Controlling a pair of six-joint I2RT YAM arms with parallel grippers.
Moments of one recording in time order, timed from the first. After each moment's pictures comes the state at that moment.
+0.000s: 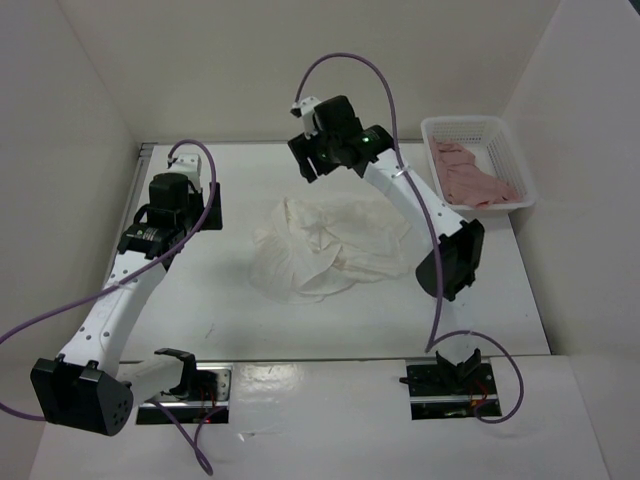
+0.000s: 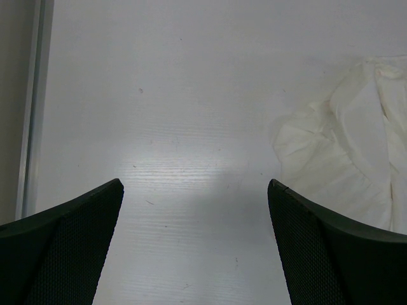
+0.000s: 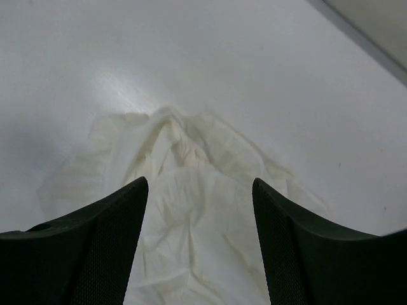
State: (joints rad) left arm -0.15 1.11 1.05 -0.51 -0.22 -0.08; right arm 0.61 2.13 2.34 -0.85 -0.02 -0.08
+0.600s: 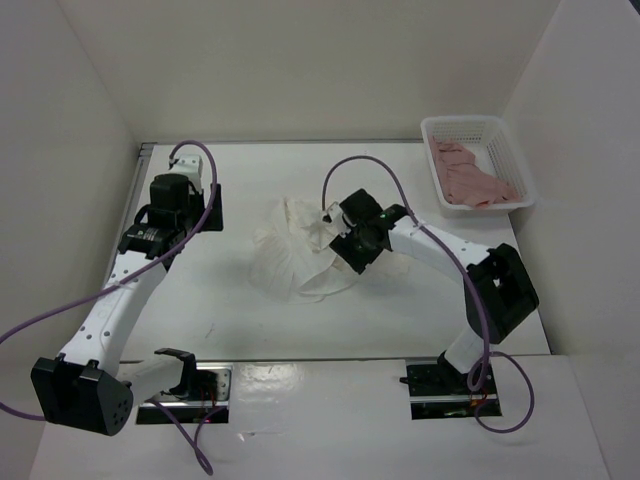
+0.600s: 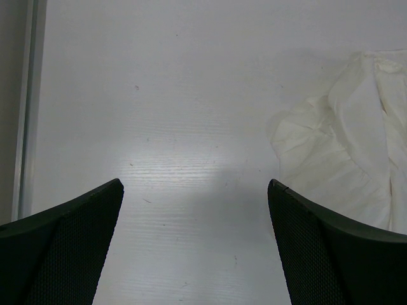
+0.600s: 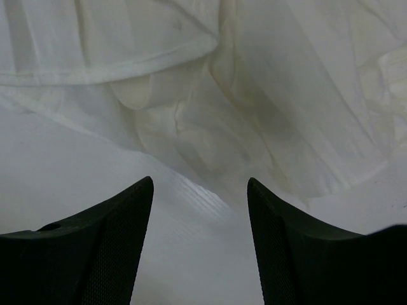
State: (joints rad) left arm -0.15 1.11 1.04 -0.51 -0.21 -0.08; right arm 0.63 1.62 1.18 -0.70 0.01 -0.21
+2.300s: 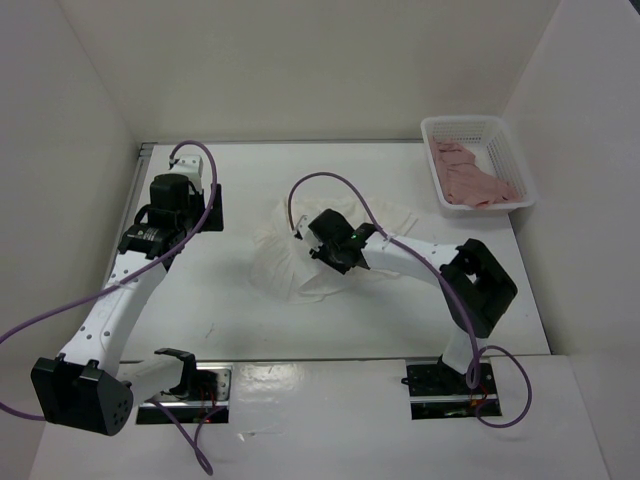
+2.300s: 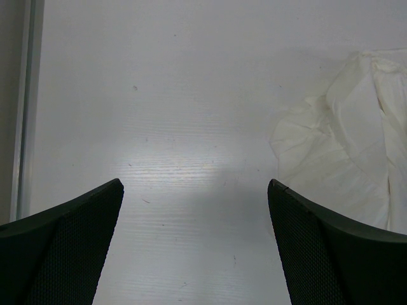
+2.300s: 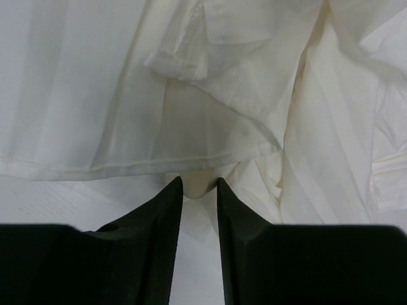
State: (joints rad) left arm -0.15 1.11 1.04 -0.50 -0.20 -0.08; right arm 0.81 1.72 1.14 -0.46 0.21 -0.29
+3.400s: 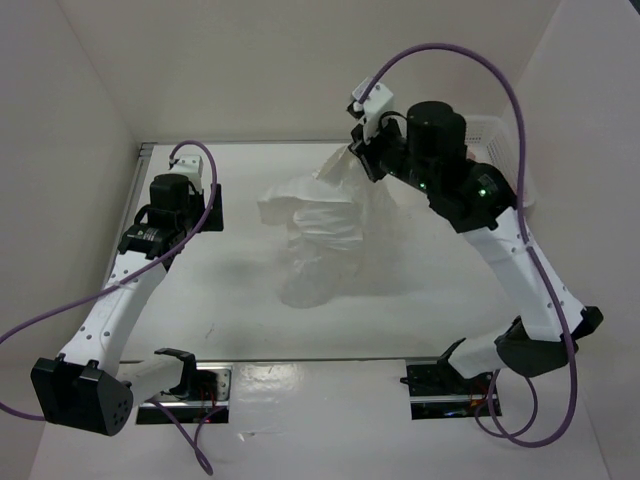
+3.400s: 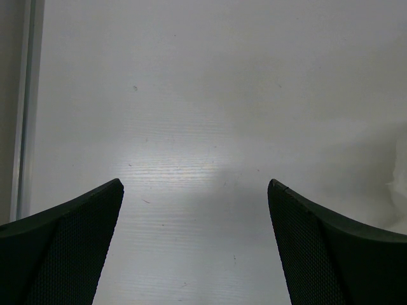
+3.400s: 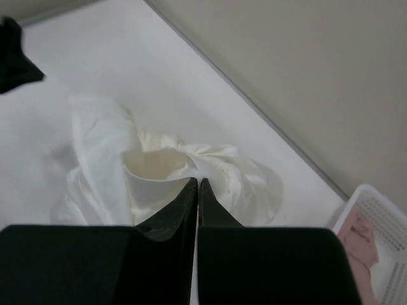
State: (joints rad) left arm -0.15 1.11 1.04 -0.50 -0.20 -0.08; right arm 0.68 1.39 1.83 -0.70 0.05 -0.29
